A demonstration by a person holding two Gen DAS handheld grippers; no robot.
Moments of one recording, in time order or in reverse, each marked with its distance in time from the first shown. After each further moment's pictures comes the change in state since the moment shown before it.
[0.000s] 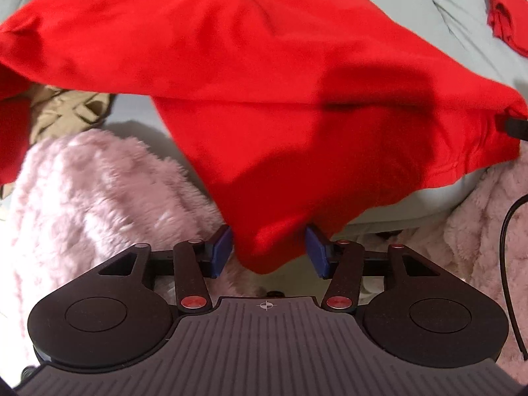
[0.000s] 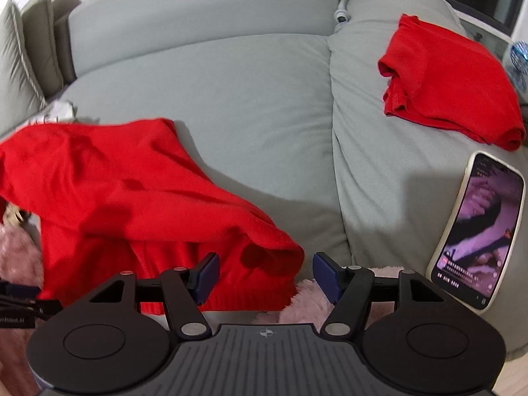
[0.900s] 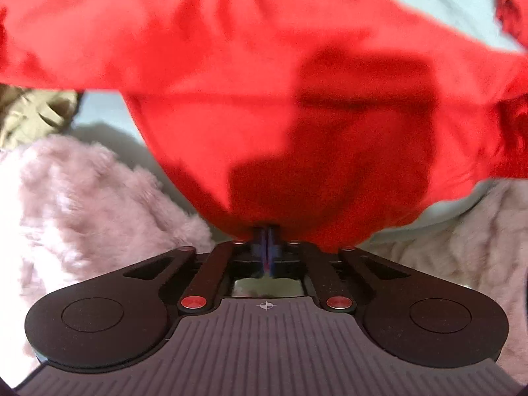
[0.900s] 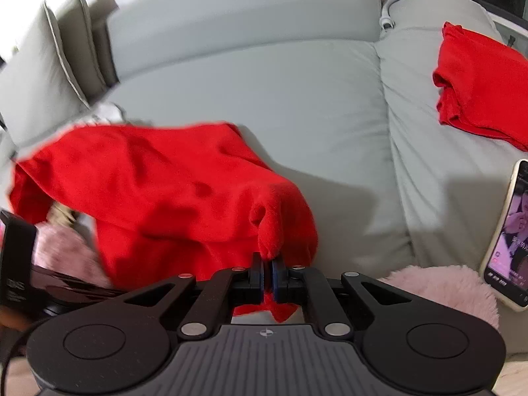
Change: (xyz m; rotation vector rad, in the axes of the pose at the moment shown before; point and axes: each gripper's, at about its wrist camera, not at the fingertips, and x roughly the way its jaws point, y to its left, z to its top) left arm -0.019 0.017 0.002 -0.010 -0.076 -0.064; right arm -0.034 0.031 0.009 0.057 -0.046 0.194
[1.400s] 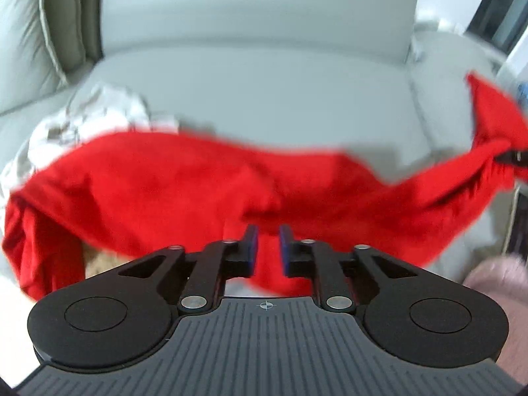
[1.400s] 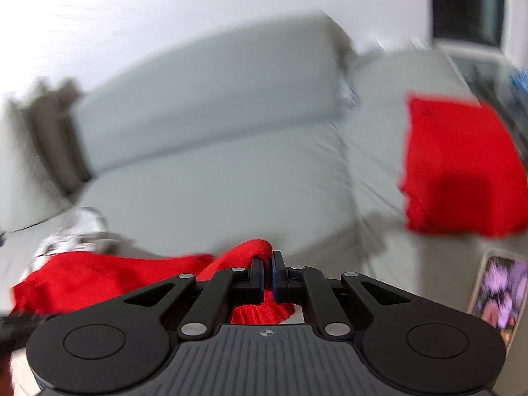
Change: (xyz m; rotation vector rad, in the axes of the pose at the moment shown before) left arm -0.083 0.024 0.045 -0.043 -0.133 0.059; right arm 0.020 -0.048 0.102 0.182 -0.067 -0.175
